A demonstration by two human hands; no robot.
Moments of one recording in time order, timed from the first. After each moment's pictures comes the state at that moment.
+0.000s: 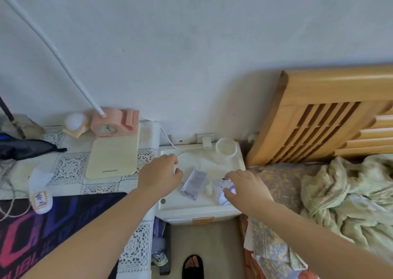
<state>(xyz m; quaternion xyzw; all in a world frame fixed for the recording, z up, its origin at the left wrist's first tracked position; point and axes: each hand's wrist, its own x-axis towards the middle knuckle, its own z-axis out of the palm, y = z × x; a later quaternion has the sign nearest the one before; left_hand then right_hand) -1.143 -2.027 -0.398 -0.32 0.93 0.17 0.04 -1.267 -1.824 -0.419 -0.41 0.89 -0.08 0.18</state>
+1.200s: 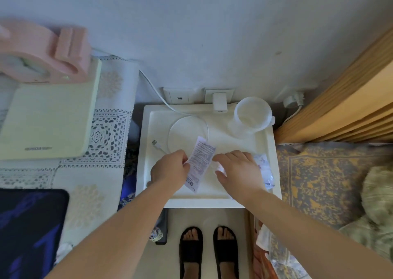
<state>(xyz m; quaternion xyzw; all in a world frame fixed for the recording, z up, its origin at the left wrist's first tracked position) -1.195 -2.032 -0.622 -0.41 0.86 0.26 0.17 -1.306 -1.884 -0.614 -0.48 0.85 -0.12 0.16</state>
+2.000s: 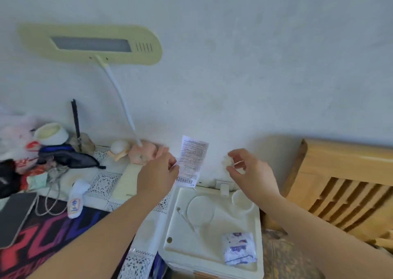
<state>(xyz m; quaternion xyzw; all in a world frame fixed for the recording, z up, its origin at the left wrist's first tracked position) -1.153 -2.052 -0.307 -0.46 0.84 0.21 -0.18 -1.334 -1.901 -0.295 -0.43 0.82 -0.36 0.11</state>
